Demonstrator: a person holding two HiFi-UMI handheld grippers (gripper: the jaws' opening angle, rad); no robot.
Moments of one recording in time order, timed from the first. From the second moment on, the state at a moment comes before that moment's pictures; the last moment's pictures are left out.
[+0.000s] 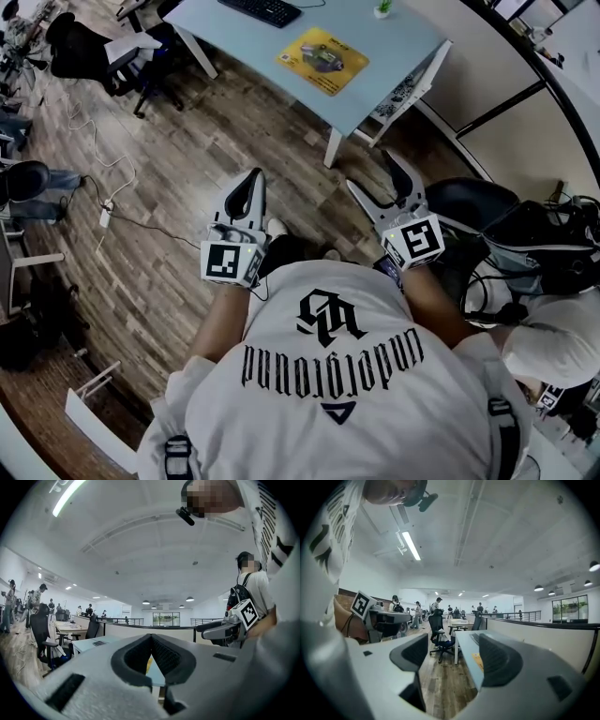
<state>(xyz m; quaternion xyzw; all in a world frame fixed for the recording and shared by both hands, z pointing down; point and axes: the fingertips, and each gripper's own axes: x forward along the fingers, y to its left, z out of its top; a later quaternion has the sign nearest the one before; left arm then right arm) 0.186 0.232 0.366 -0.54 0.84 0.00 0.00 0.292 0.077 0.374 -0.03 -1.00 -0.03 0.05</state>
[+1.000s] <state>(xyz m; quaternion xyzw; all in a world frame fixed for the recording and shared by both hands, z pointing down) -0.005 0.290 0.363 -0.58 0.81 0.01 -0.01 0.114 0.104 0.372 0.04 -0.99 -0.03 0.09</state>
